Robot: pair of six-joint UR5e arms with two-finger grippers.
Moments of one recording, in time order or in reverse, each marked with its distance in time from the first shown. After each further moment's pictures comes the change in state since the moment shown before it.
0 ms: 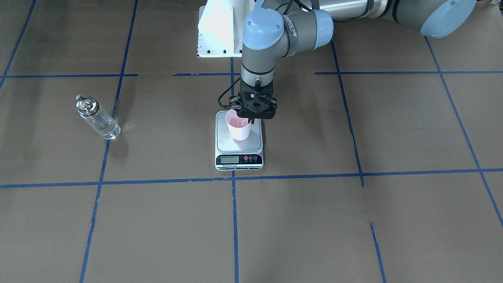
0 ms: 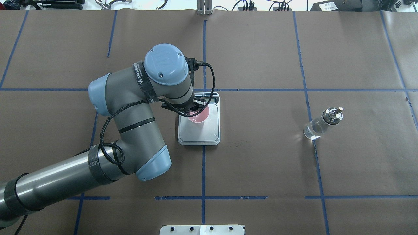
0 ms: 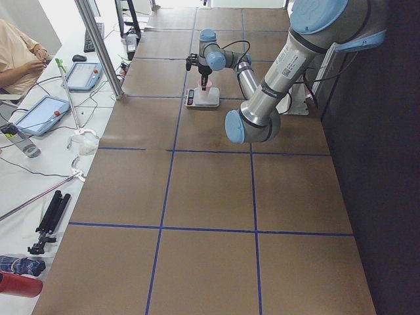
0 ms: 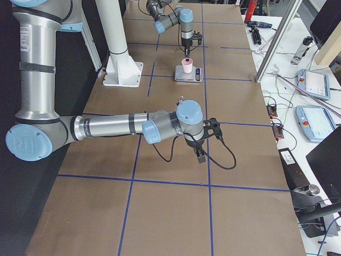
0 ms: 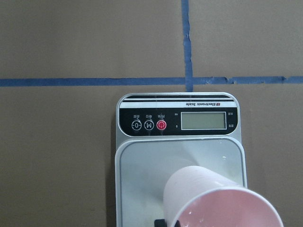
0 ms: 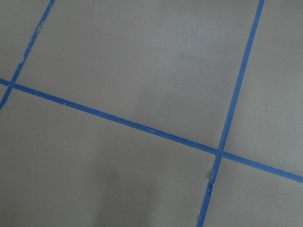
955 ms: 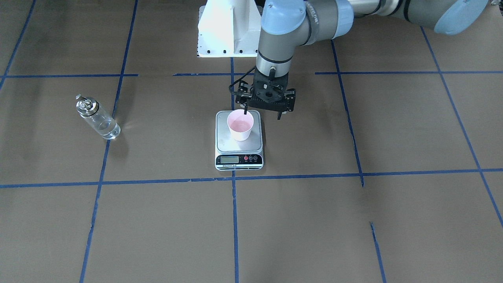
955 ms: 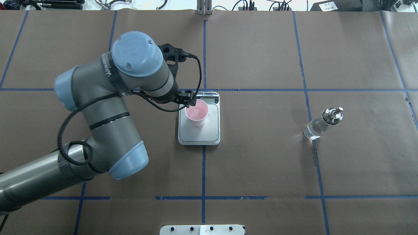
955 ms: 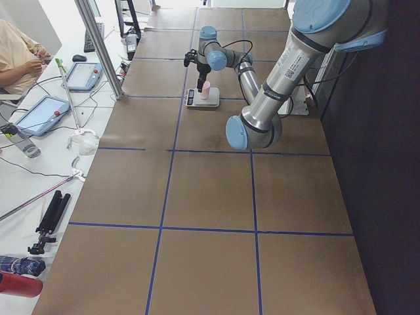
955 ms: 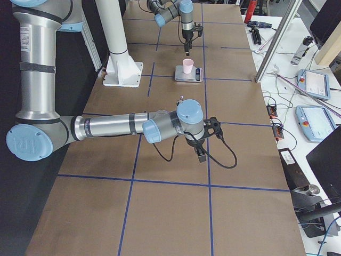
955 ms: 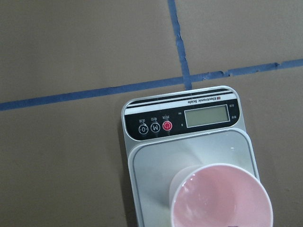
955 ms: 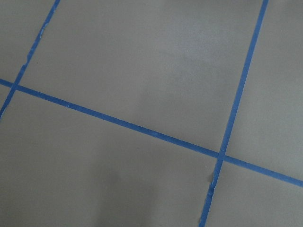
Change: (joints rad) left arm -0.072 0.095 -0.184 0.056 -0.003 0.183; right arm 0.000 0.005 0.006 0.001 0.004 -0.004
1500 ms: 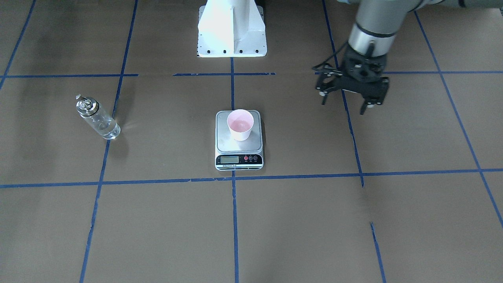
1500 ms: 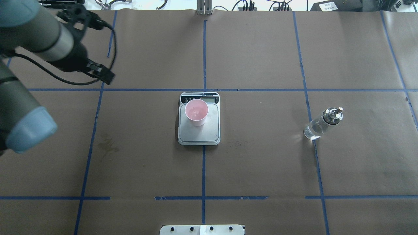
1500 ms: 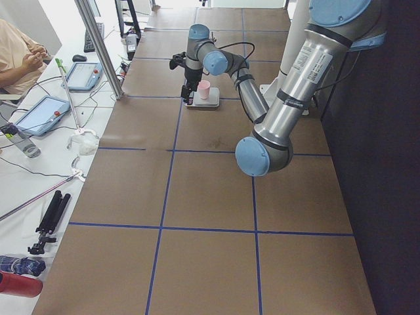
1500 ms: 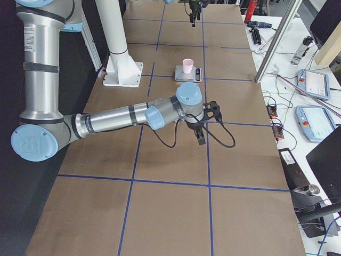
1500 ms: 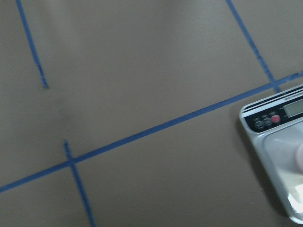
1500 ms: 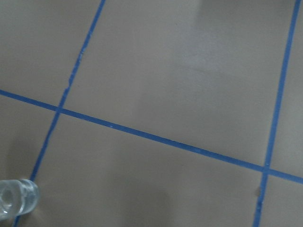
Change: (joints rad) left arm -0.325 0.297 -0.243 0.117 -0.157 0.516; right arm -0.097 0.010 0.132 0.001 0.003 0.231
